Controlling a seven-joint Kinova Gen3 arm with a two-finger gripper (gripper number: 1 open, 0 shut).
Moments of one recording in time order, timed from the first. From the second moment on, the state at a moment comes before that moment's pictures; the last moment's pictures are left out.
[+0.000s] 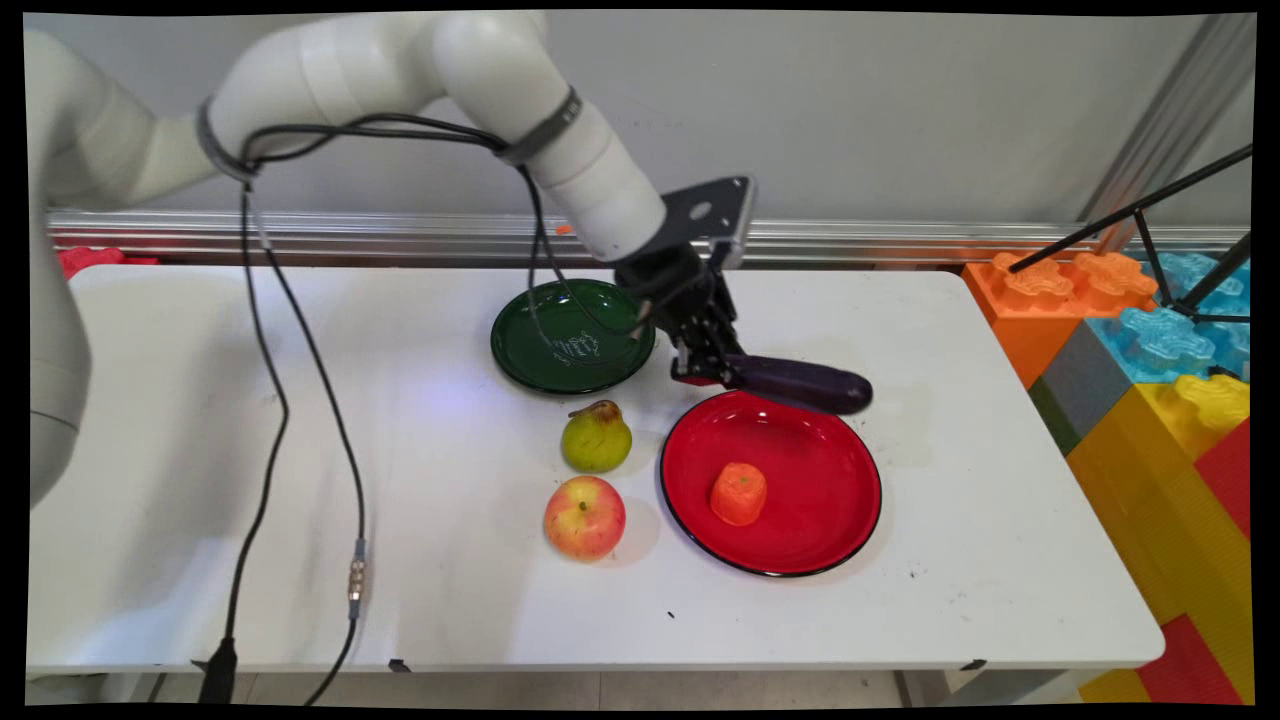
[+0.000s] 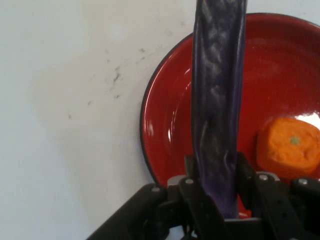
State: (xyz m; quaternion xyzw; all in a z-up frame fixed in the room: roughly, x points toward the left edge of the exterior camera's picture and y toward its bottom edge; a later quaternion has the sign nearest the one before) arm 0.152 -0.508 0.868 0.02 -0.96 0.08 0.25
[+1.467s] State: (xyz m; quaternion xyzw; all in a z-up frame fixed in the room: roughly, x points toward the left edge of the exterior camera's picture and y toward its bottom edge) arm 0.343 -0.407 0.892 0.36 -0.90 0.03 0.23
